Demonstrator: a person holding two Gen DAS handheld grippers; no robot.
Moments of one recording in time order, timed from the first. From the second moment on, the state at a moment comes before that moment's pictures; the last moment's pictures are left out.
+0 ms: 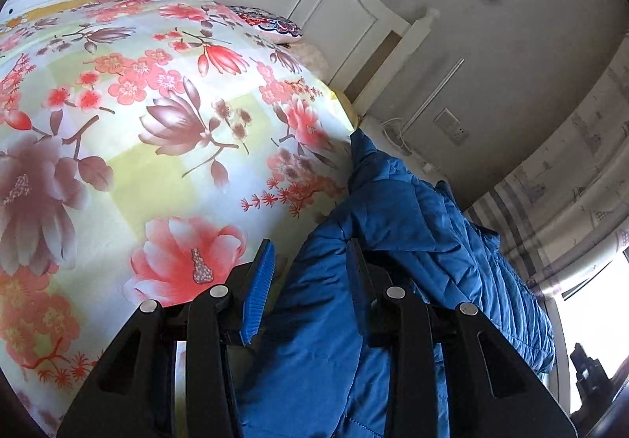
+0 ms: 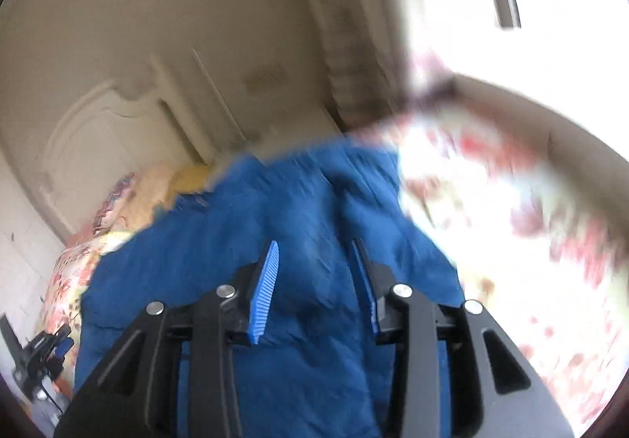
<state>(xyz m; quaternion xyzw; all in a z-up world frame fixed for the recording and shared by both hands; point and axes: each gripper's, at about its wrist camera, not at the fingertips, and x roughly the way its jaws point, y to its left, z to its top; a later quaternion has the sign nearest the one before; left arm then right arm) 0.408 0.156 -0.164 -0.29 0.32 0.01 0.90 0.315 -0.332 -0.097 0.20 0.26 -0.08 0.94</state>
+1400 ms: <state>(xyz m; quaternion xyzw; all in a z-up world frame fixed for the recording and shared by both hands) 0.517 -0.025 -0.163 0.01 0.40 -0.06 0.91 0.476 -0.261 -0.144 0.00 0.40 -0.05 0.92</state>
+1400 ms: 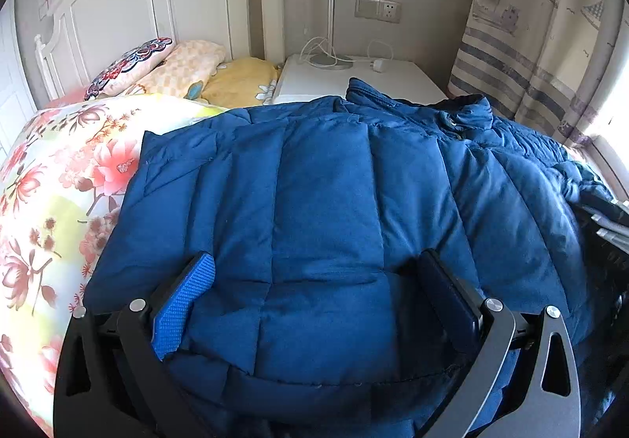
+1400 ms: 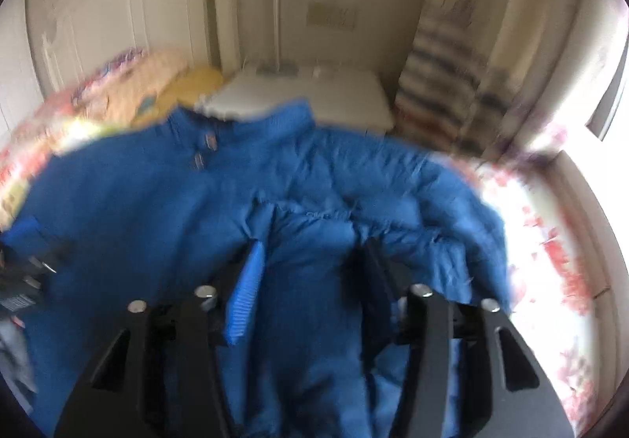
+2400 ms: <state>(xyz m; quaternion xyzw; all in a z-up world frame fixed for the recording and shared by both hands) 0.594 -0.012 -0.168 0.02 0.45 -0.04 0.89 0.459 -0.274 -0.116 0.05 0.37 -0.05 0.93</state>
